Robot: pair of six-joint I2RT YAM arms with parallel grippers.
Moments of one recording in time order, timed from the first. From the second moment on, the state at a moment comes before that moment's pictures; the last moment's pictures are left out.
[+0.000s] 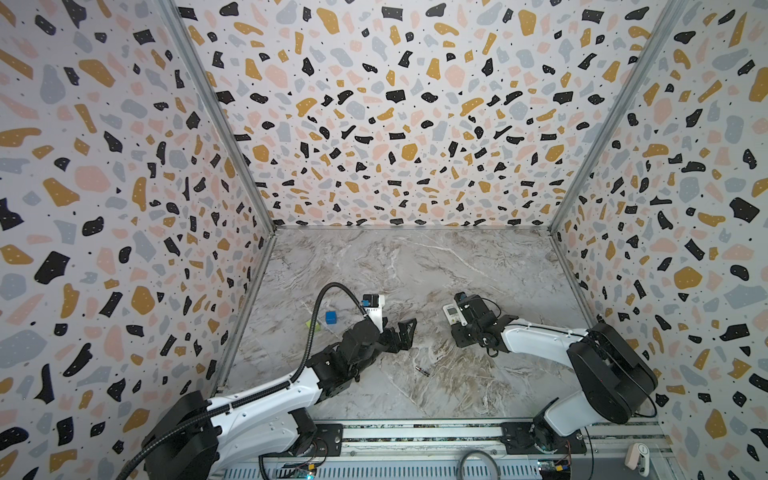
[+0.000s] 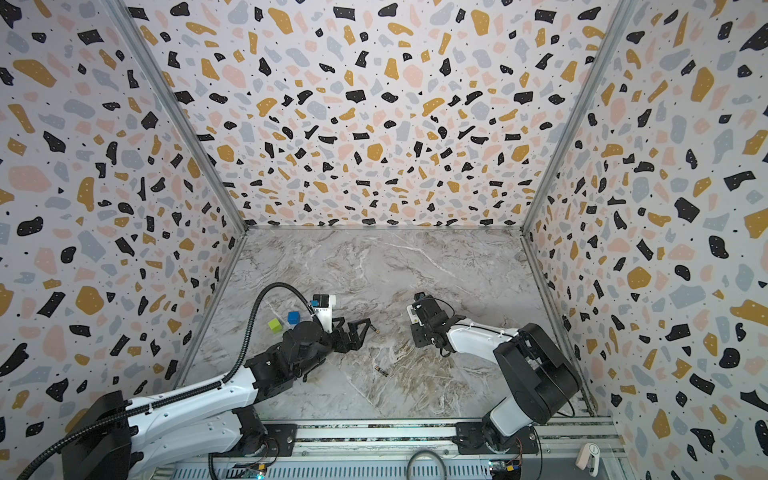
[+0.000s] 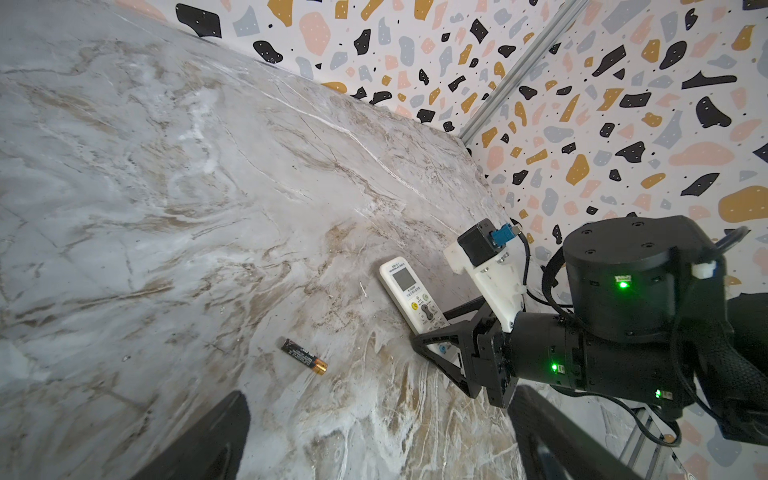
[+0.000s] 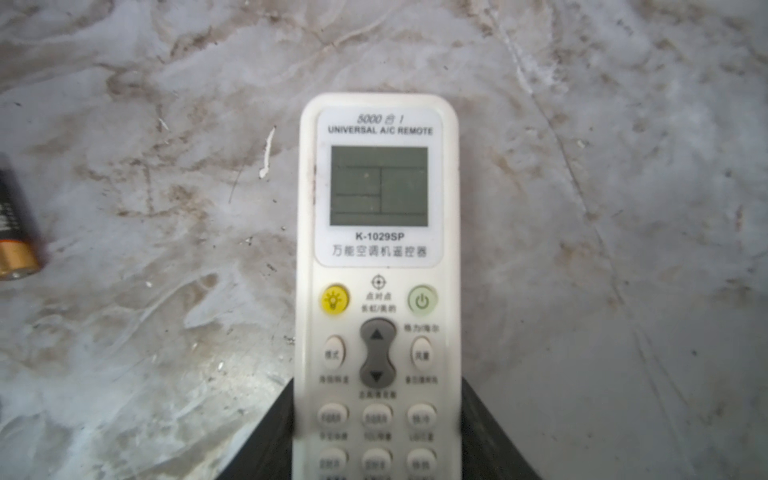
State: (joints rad) left arm -0.89 1.03 0.45 0.22 -0.20 -0.68; right arm 0.63 1.53 0.69 -0.19 0.10 0.25
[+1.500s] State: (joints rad) left arm -0.89 0.87 0.50 0.37 0.27 -0.55; right arm 0.68 0.88 0.43 0.32 -0.69 0.35
